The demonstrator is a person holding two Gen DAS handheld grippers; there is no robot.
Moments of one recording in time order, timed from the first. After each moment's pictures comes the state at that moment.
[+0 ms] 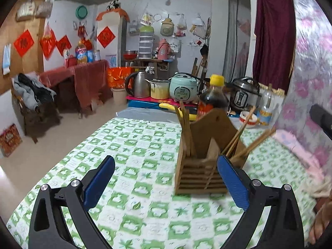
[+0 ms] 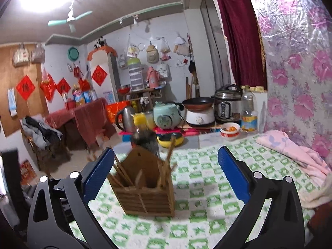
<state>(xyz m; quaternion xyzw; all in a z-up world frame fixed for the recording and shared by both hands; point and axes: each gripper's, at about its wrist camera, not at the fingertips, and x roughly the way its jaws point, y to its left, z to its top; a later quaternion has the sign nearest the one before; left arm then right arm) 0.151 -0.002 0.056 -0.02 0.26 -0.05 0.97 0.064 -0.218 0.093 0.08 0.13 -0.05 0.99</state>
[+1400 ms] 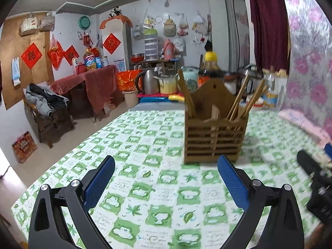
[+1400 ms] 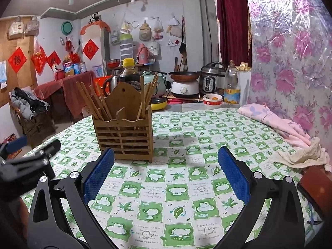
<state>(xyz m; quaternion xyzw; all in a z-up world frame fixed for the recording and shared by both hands) 0.089 -0.016 0.013 0.04 0.25 0.00 0.97 0.011 -0.215 0.012 0.05 0.20 -0.08 0.98</state>
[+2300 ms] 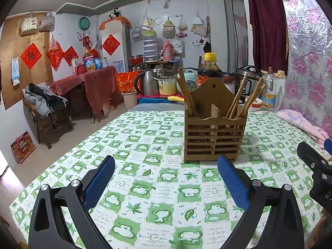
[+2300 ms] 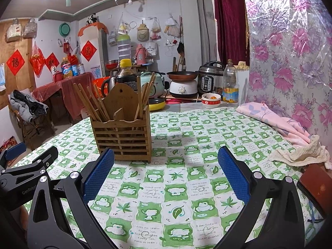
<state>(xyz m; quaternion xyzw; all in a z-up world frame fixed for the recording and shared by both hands) 0.081 -0.009 0.012 0.03 0.24 -0.01 0.97 0.010 -0.219 0.012 0.05 0.19 -0.08 0.98</state>
